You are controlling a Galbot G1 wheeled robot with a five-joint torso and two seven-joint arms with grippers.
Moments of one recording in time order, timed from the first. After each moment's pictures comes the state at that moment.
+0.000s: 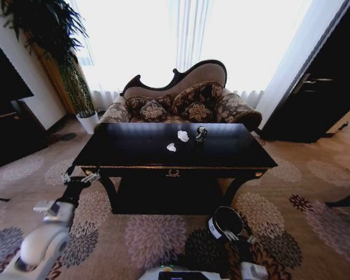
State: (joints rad) left arm 1.77 -0.96 -0.87 -2.21 -0.60 -0.08 -0.15; right arm -1.80 1.31 0.59 1.67 0.38 0.62 0.14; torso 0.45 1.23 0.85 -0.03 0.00
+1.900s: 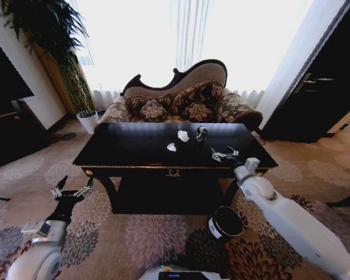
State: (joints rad) left arm 1.84 -1.03 -0.91 -2.23 -0.57 -0.13 -0.14; right arm -0.79 0.72 0.08 1.73 0.91 -0.08 0.21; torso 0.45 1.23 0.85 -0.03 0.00
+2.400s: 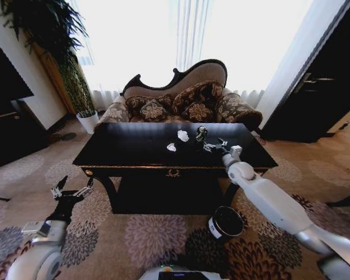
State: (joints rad) left arm 1.84 -1.03 -0.91 -2.23 -0.57 -0.13 -0.14; right arm -0.51 0.84 -0.13 1.46 0.83 -0.05 0.18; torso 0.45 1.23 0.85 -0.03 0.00
